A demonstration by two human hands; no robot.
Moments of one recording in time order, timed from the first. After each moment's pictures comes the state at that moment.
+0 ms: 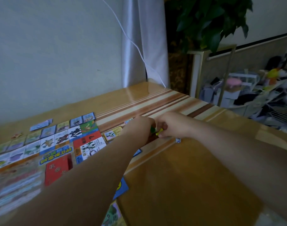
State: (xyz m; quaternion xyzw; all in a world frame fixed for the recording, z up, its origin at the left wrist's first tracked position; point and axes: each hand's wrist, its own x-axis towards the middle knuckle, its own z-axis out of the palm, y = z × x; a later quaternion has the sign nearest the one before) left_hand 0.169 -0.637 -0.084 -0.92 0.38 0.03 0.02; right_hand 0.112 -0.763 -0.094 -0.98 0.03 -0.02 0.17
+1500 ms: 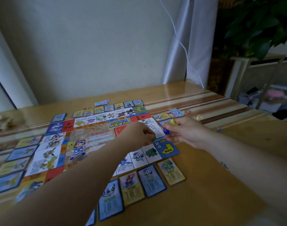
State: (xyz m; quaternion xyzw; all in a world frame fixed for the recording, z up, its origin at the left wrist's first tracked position) left_hand 0.117 -0.450 -0.082 -0.93 0.25 0.10 -0.27; right_hand 0.073 -0.615 -0.090 -0.74 0.12 0.03 0.66
